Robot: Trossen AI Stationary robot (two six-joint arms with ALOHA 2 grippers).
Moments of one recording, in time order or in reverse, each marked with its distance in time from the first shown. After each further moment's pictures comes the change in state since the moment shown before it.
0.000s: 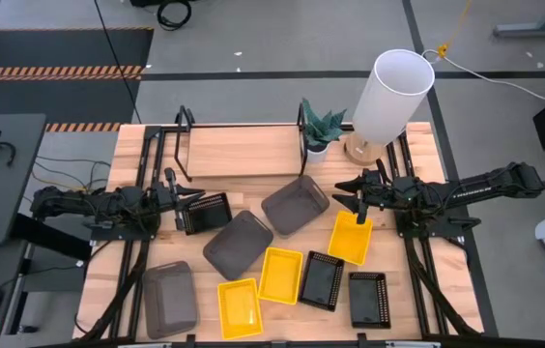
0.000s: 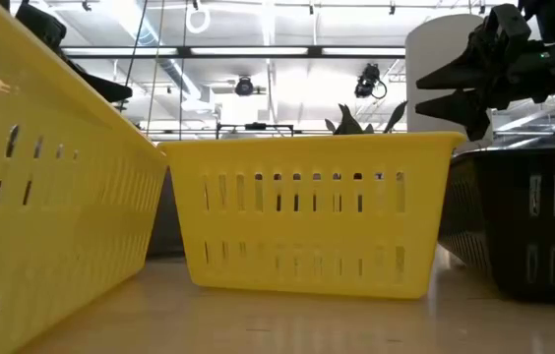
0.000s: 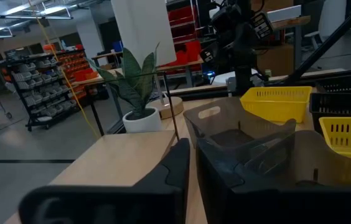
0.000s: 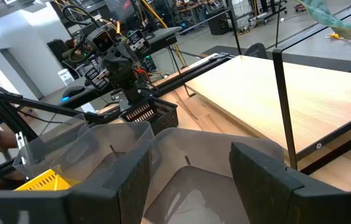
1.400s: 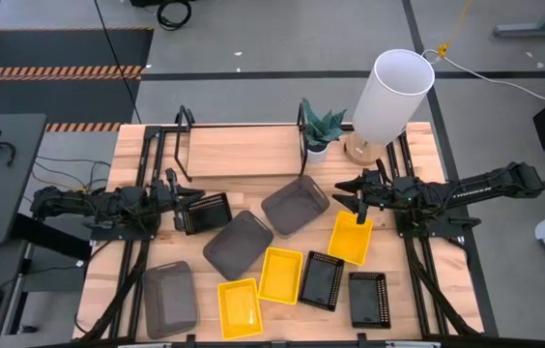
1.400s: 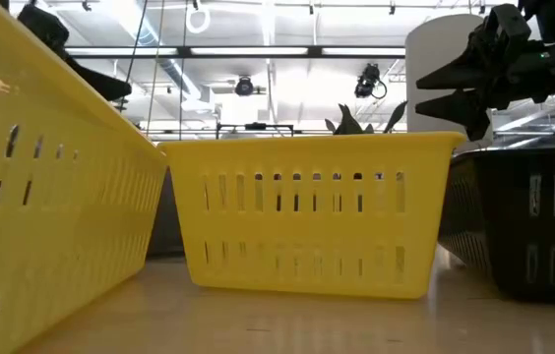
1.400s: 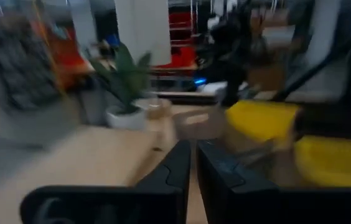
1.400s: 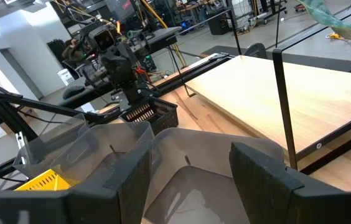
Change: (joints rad) left arm -0.001 0.000 0.000 0.008 0.040 -0.226; right arm 0.000 0.000 0.000 0.000 0.000 0.000
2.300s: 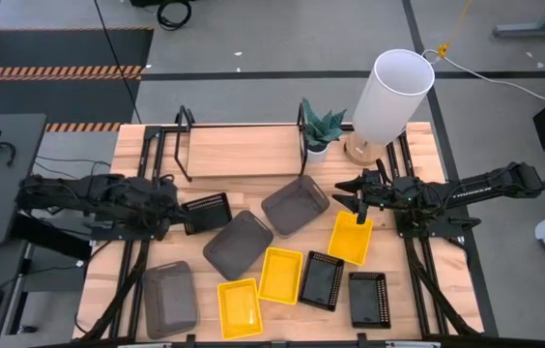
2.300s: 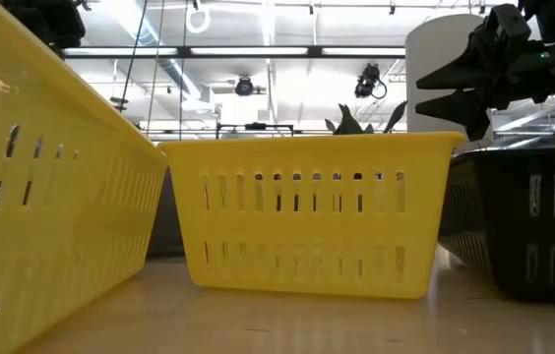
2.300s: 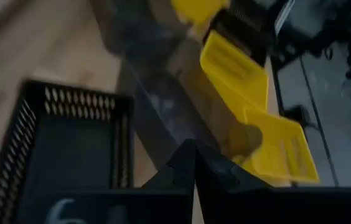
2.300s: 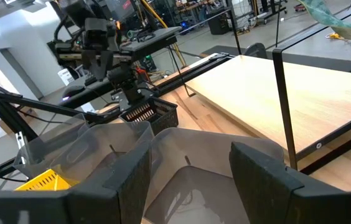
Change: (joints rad) left arm 0.000 0.363 0.511 -0.765 0.434 -0.525; right arm 0.000 0.001 0.000 0.000 0.000 0.000
